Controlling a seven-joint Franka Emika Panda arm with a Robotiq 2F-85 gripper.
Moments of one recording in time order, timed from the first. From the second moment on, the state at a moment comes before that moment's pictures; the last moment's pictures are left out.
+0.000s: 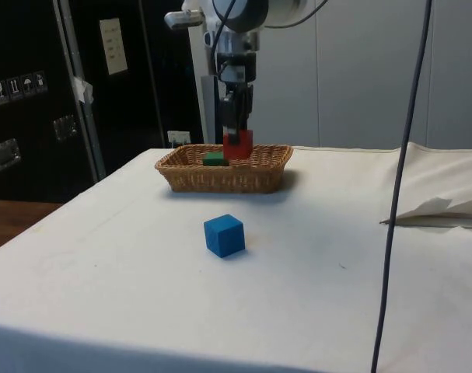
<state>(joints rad) 0.34 0.21 -0.59 -2.29 0.19 2.57 -0.39</state>
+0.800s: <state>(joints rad) 0.31 0.36 -0.64 -2.26 0.26 2.64 -0.48</state>
